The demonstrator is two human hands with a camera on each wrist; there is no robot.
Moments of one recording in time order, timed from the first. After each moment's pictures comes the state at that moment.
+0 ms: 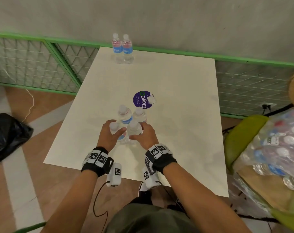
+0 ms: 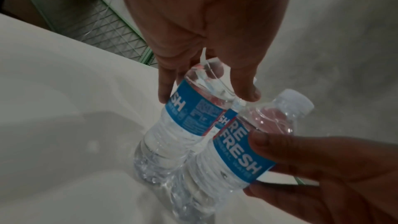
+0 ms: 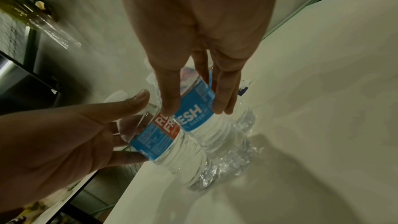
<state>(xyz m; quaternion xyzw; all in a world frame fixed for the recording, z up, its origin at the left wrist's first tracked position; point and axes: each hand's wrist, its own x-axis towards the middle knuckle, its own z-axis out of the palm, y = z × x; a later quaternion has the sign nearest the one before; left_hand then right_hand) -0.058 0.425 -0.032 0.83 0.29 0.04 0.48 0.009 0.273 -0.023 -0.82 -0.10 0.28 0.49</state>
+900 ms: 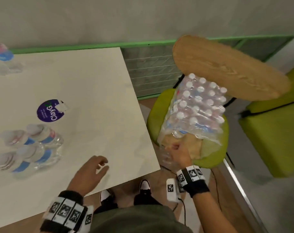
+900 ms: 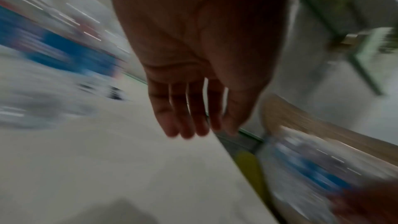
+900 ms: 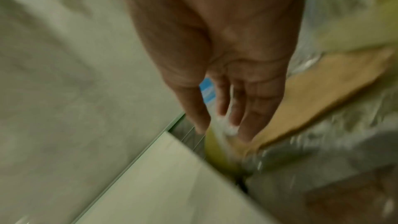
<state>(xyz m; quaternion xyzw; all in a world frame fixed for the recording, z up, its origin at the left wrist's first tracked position) -0.065 0.217 -0.025 0.91 -0.01 -0.19 0.35 -0.022 -0.106 -0.037 -0.77 0.35 0.15 0.51</state>
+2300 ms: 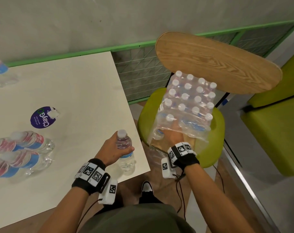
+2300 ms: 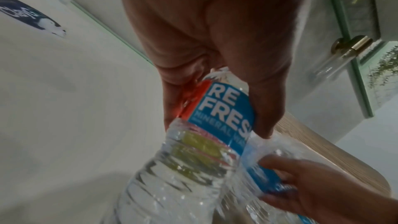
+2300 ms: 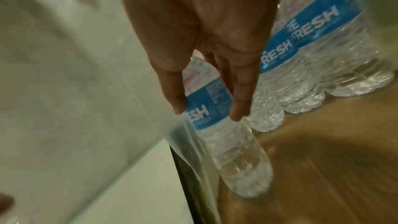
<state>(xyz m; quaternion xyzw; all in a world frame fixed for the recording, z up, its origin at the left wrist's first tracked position) 0.004 0.091 -0.008 0.85 0.00 -0.20 0.49 0.032 -0.154 -0.013 -0.76 0.33 0.20 0.53</state>
